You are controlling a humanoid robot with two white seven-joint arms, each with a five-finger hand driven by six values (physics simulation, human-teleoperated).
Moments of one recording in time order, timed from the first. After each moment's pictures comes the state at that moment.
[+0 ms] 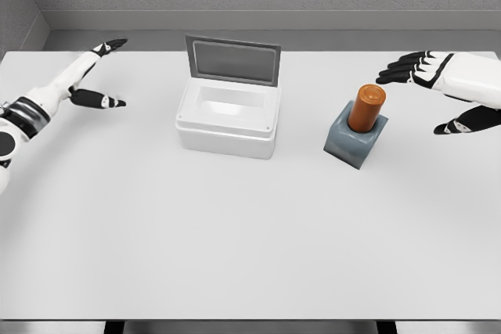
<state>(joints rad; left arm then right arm) -0.74 0.54 -0.65 -0.67 0.04 -0.61 -0.17 -0.42 -1.06 0.28 -1.68 -0.02 -0.61 0.60</state>
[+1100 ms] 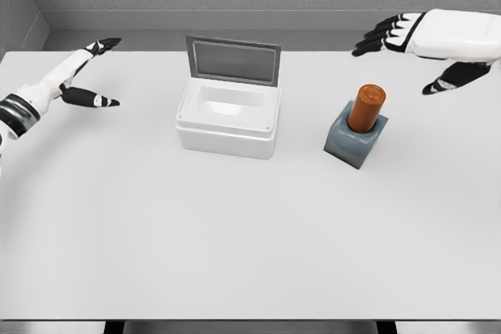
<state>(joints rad) -0.73 0.53 -0.53 -0.66 0.03 -0.61 -0.29 -1.08 -1.08 0.90 -1.54 -0.02 -0.61 0.56</state>
